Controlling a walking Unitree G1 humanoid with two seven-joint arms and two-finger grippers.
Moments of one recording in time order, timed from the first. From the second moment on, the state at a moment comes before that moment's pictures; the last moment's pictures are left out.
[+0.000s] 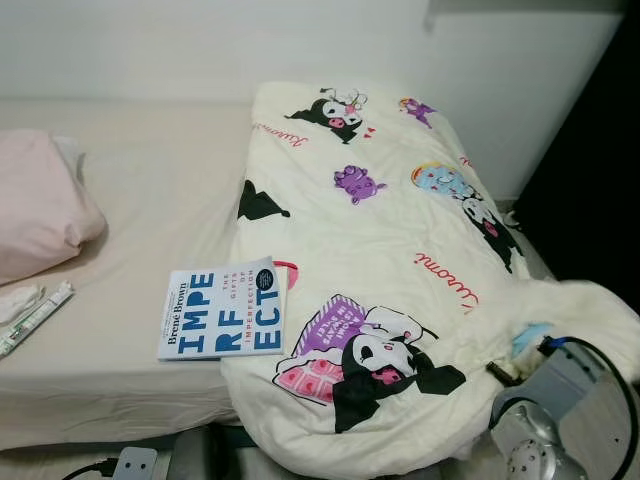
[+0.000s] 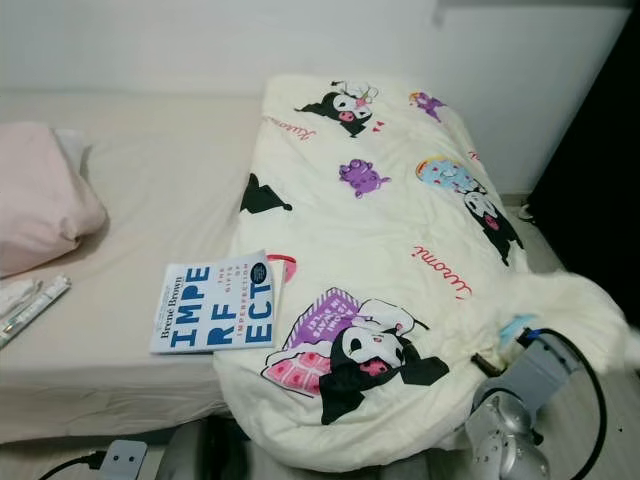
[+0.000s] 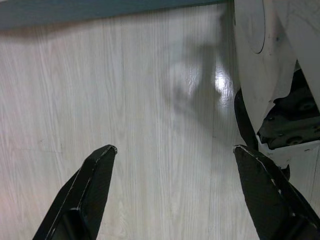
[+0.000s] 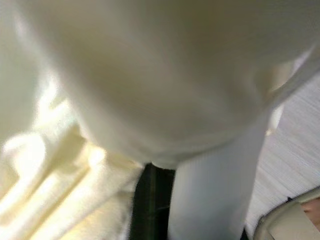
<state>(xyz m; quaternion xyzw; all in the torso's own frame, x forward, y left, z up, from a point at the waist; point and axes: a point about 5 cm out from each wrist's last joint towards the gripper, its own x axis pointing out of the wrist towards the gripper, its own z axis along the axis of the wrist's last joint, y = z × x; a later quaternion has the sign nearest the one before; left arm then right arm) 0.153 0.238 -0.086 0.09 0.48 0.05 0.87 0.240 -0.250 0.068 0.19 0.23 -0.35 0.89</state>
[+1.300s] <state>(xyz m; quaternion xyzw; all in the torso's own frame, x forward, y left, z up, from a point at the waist) 0.142 0.227 -0.093 -0.01 0.53 -0.04 0.85 0.253 -0.307 0.230 0.13 0.11 -0.41 0.90</state>
